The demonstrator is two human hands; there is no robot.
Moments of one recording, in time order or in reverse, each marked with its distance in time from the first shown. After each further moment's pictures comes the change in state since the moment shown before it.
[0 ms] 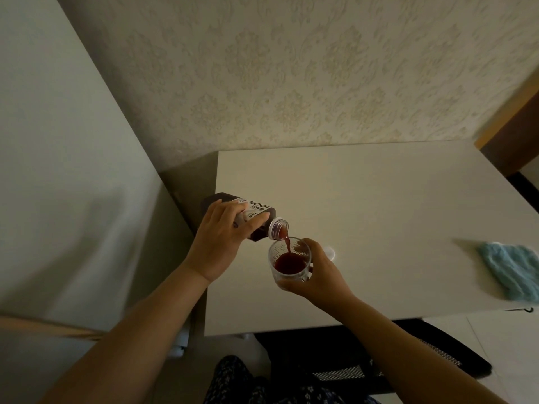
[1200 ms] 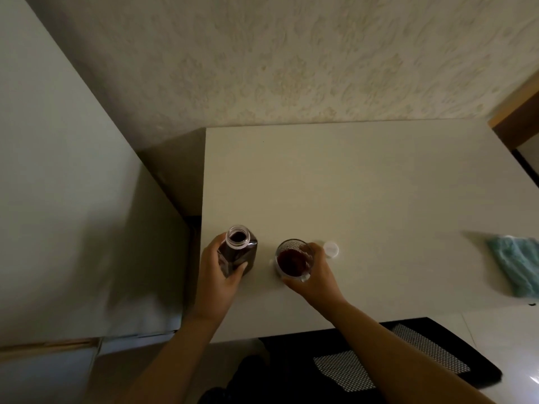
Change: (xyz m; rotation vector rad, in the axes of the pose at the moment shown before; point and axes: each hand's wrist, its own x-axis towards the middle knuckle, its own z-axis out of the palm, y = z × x) left_hand -0.062 0.028 0.079 -0.907 0.092 -0.874; right_hand 0.040 0.064 0.036 0.102 0.052 0.176
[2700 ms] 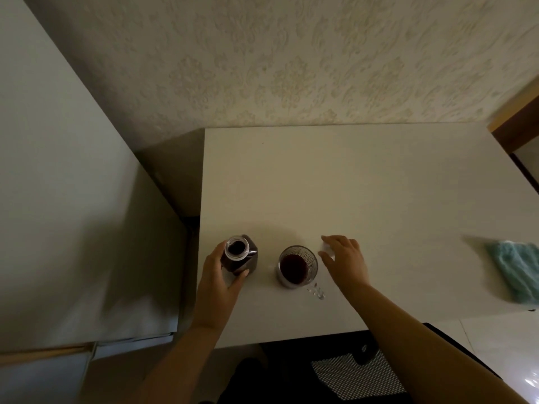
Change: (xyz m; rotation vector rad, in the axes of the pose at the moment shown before) left_hand -0.007 -0.020 0.004 0.130 -0.045 0.034; right_hand 0.046 0.021 -0.051 -0.622 0.171 -0.074
